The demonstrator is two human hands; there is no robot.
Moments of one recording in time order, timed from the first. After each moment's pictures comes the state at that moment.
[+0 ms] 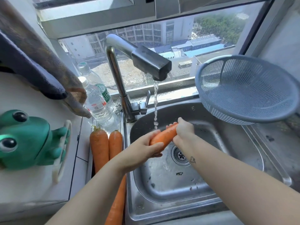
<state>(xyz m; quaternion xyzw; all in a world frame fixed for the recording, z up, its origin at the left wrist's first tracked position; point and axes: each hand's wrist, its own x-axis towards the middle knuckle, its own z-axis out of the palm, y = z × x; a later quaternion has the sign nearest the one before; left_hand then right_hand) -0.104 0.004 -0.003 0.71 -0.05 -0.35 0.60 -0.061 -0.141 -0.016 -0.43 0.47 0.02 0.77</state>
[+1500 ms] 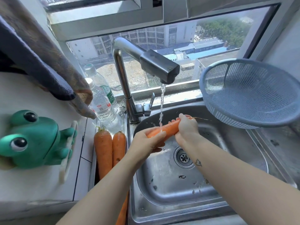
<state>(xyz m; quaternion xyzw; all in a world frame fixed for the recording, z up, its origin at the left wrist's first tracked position) -0.098 -0.007 0.001 0.70 0.07 -0.22 0.67 -0.057 -0.136 -0.003 -0.45 0.40 -0.01 0.80</state>
